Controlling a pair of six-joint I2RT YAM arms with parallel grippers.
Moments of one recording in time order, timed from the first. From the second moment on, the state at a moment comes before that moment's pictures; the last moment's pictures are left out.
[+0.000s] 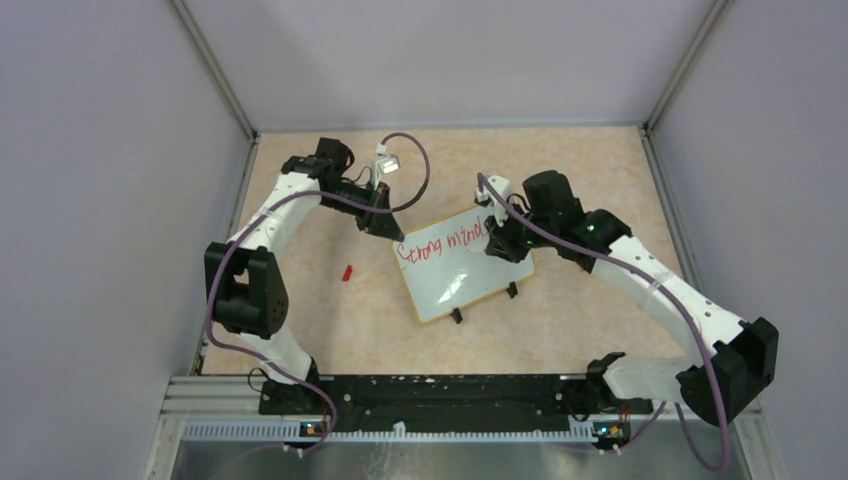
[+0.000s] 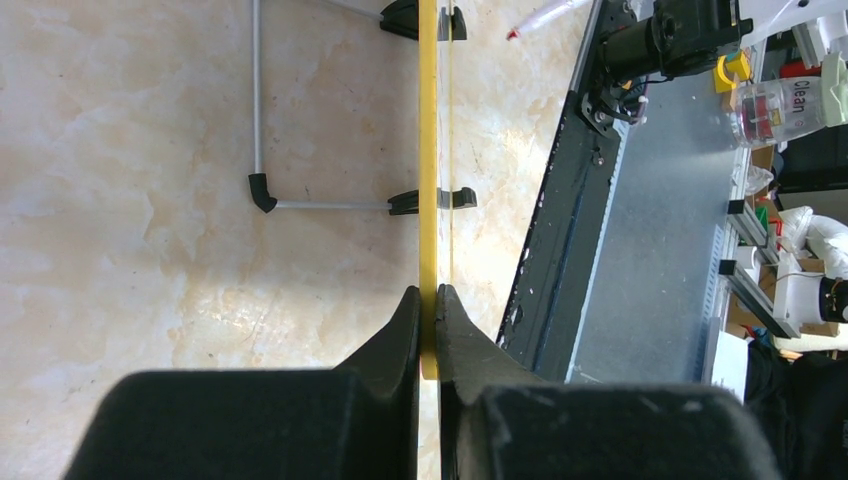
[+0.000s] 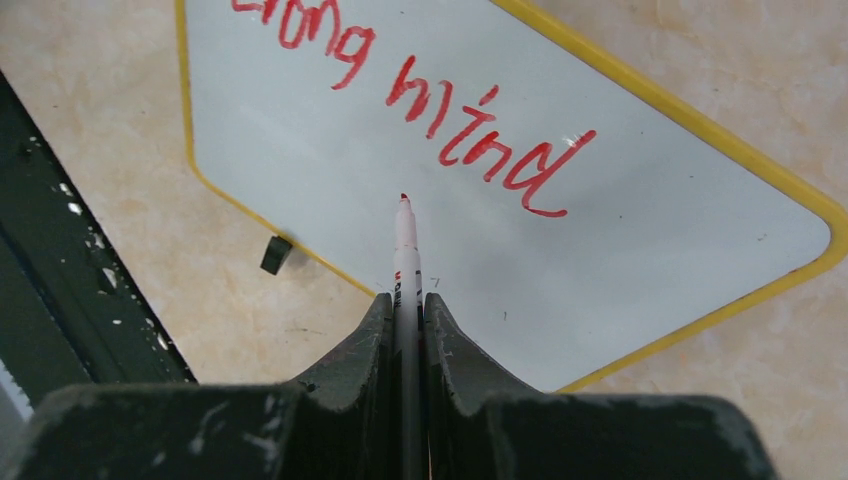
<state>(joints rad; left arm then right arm) -0.20 1.70 1.45 -1.02 1.05 0.45 0.62 1.23 1.13 -0.65 -0.30 -0.27</state>
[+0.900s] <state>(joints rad) -0.20 1.66 1.39 -1.02 1.04 0.47 0.77 1.21 0.96 -0.37 -0.43 -0.23</state>
